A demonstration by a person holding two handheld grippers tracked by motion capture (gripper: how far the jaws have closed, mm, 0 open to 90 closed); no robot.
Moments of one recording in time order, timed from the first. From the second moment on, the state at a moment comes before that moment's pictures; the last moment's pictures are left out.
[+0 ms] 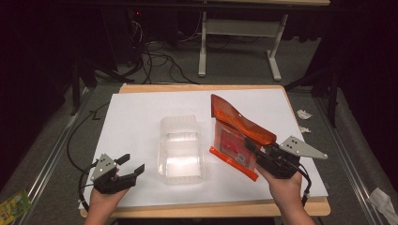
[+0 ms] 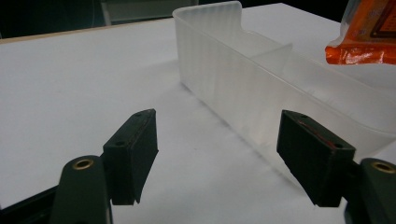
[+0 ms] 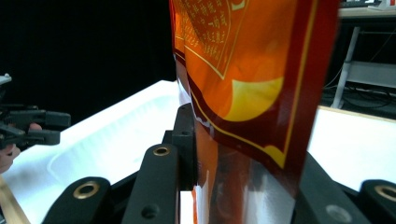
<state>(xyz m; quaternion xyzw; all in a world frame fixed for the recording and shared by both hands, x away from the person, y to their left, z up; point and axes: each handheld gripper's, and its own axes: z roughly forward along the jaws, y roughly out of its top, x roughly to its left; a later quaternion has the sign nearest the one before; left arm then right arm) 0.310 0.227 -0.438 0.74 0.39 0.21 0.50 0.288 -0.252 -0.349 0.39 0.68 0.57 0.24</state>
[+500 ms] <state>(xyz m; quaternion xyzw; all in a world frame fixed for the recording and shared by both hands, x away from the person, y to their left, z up) 0.309 0.230 -0.437 0.74 0.39 0.21 0.50 0.302 -0.204 -0.328 0.38 0.66 0.60 0.25</state>
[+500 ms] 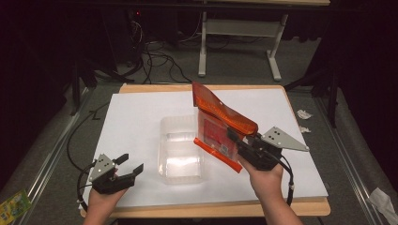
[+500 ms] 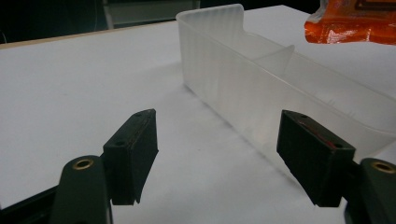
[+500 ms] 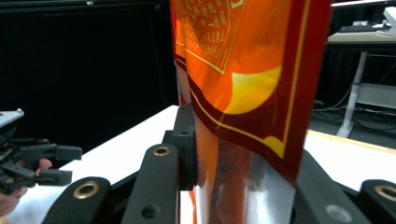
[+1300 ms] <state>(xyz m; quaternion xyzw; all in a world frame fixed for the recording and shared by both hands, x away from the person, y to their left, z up) 0.307 0.233 -0.435 0.73 0.39 0.22 0.51 0.320 -0.138 -0.332 0.36 0.65 0.62 0.23</state>
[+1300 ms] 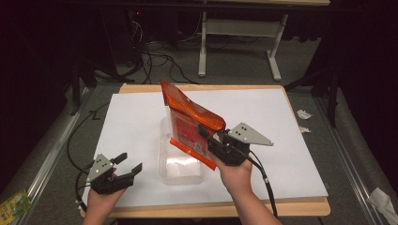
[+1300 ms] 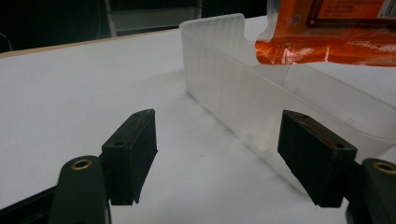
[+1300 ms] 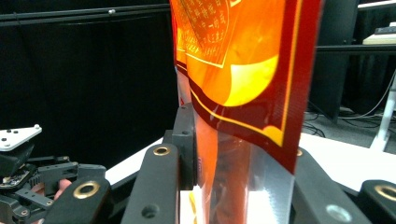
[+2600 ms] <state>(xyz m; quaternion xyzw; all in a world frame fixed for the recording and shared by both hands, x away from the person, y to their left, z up) 0.308 0.234 -0.434 0.73 0.39 0.22 0.52 0.341 -0.100 -0.372 0.38 0.68 0.59 0.22</state>
